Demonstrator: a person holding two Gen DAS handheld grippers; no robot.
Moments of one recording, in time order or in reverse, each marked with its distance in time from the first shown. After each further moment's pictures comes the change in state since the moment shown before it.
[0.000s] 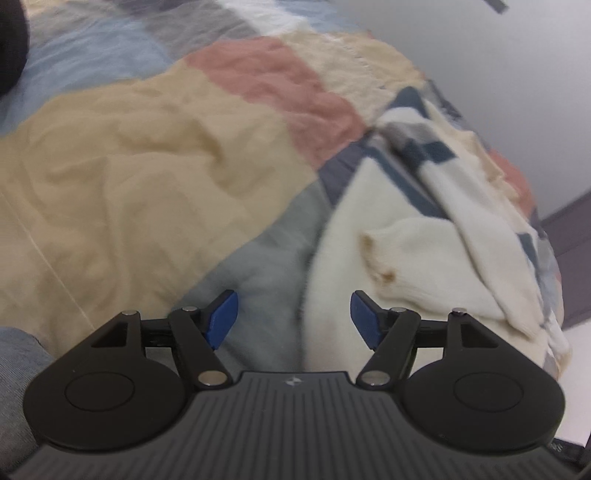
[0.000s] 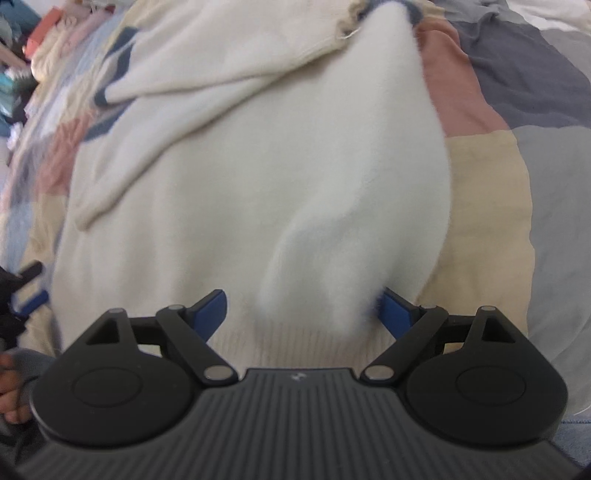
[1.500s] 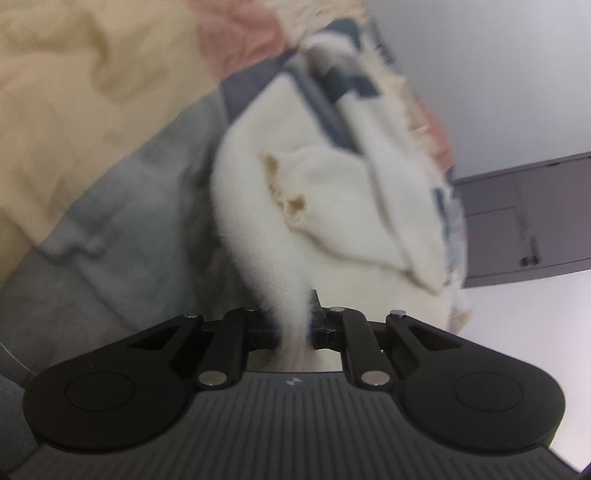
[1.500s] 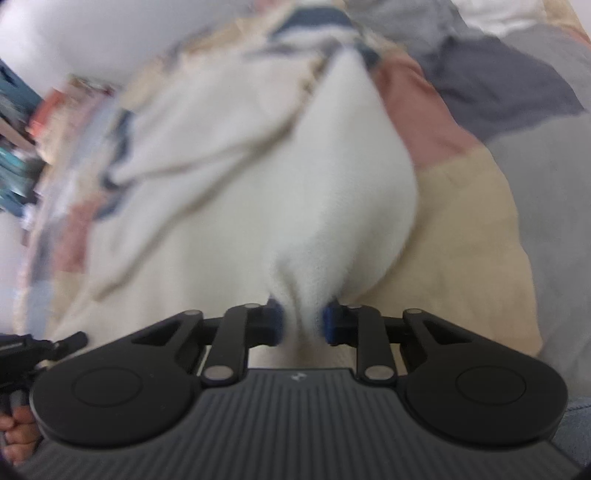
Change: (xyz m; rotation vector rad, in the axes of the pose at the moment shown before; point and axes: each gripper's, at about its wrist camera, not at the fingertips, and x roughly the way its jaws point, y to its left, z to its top) left arm 0.021 -0.015 -0.001 -0.082 0.244 -0.374; right arm -0.028 -0.021 -0.019 0.118 -0.258 0.084
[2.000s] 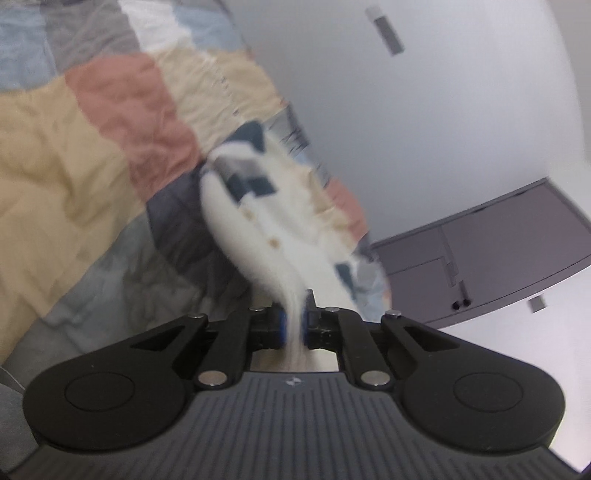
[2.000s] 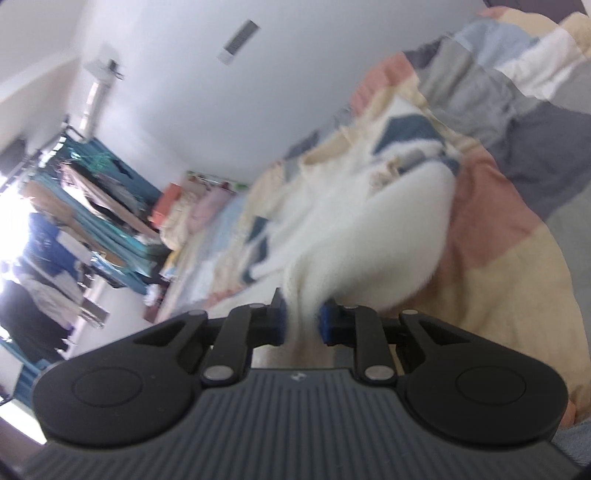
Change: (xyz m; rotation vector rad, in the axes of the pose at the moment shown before) left arm -0.107 -0.050 0.008 0.058 -0.238 -0.207; right arm -0.085 -0.004 0.012 0.061 -0.288 0.424
